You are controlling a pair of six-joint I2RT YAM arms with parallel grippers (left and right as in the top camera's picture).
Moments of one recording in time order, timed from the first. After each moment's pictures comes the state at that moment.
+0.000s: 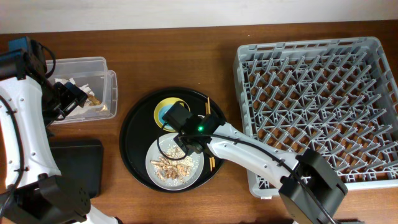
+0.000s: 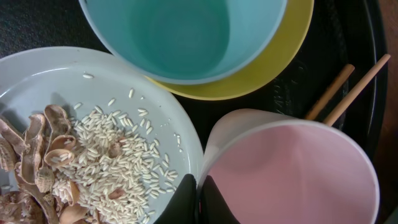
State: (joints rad) left arm 0.31 1.79 1.90 -1.63 -0.08 -0.58; right arm 0.85 1.85 1.34 -0.70 0.15 0.13
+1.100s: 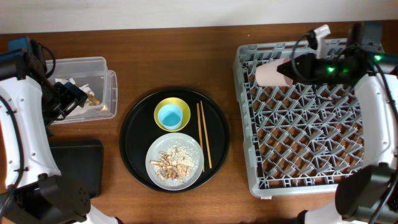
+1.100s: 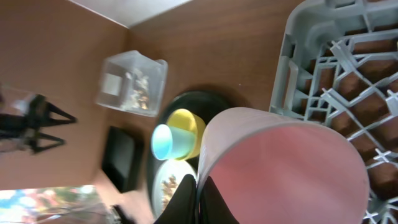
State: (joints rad) left arm 0.31 1.79 1.90 -1.63 -0.08 -0.58; right arm -0.25 1.72 1.63 -1.05 -1.00 -0.05
